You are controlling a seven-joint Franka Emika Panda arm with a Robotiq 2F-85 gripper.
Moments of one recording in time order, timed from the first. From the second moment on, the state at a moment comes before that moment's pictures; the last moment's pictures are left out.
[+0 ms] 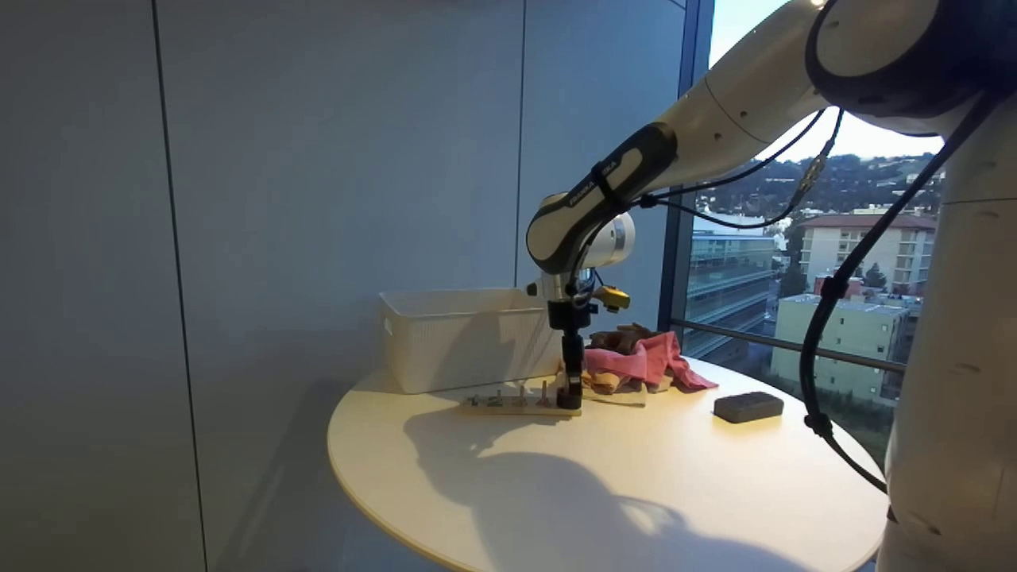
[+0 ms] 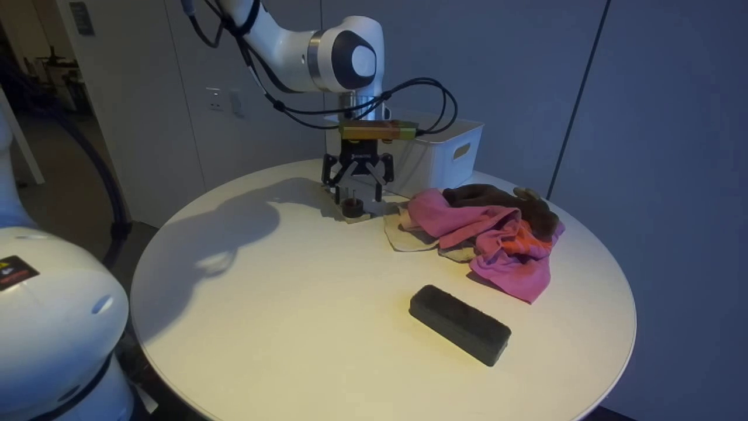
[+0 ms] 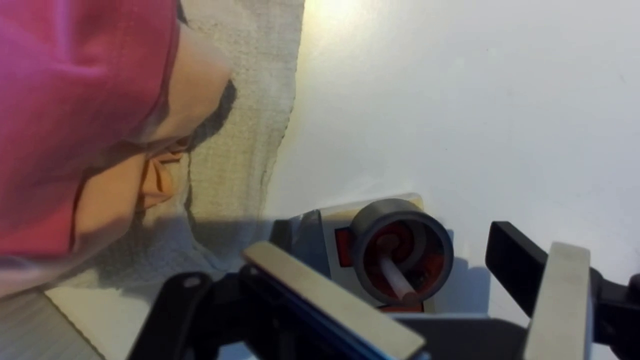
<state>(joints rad) -0.03 0.00 -0.14 -2.18 -0.12 2.07 -0.83</state>
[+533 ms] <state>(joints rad) -0.03 0.02 -0.13 -2.20 -0.10 2.12 -0.85</state>
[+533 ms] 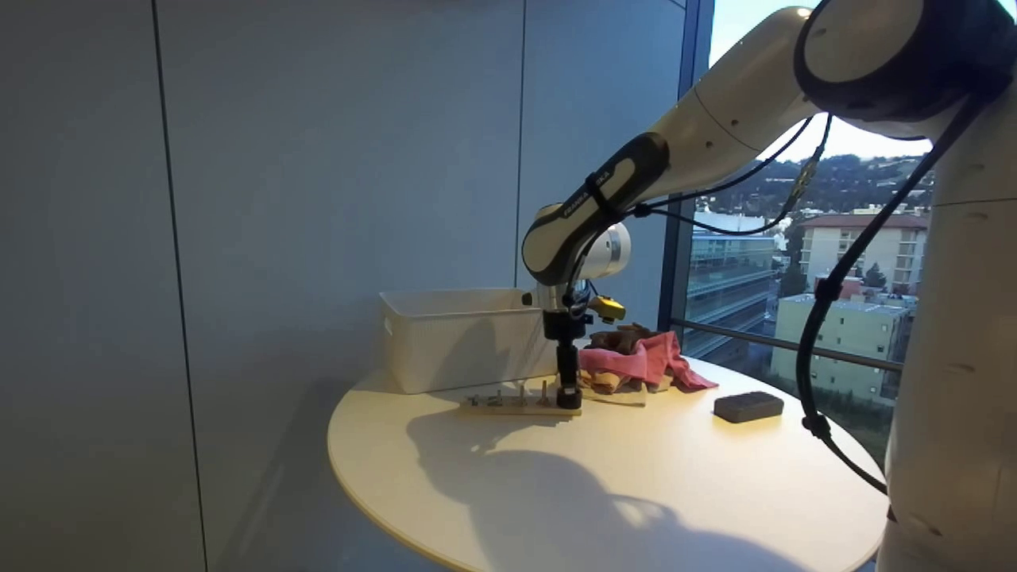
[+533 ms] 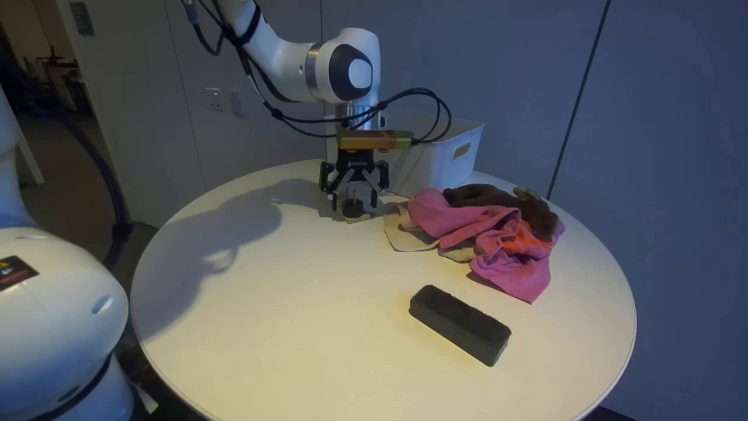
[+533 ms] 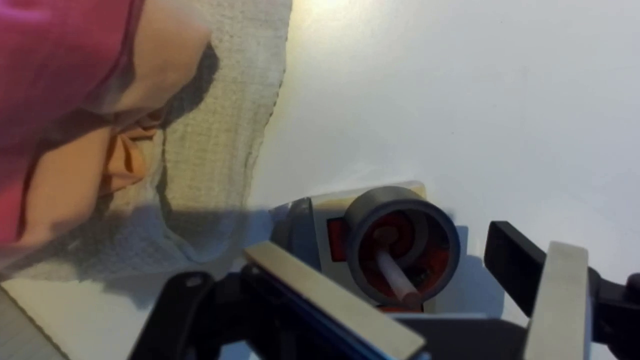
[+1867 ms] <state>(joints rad) -0.04 0.04 -0.12 -2.20 -0.14 2.00 -0.85</state>
